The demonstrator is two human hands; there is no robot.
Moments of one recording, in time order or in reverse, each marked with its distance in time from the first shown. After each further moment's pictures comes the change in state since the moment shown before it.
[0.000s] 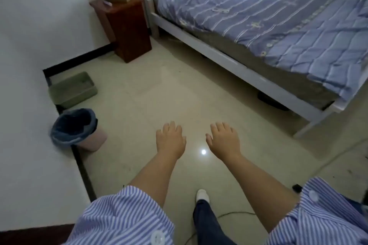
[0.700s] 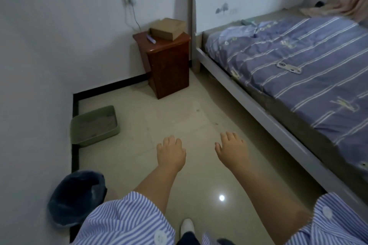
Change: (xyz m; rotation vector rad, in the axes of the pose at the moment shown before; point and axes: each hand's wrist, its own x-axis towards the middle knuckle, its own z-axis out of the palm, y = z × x) left_hand 0.476 -0.209 -0.139 -0.083 -0.014 -0.271; right_hand 0.570 -0.107 0.022 0.035 -0.186 -0.146
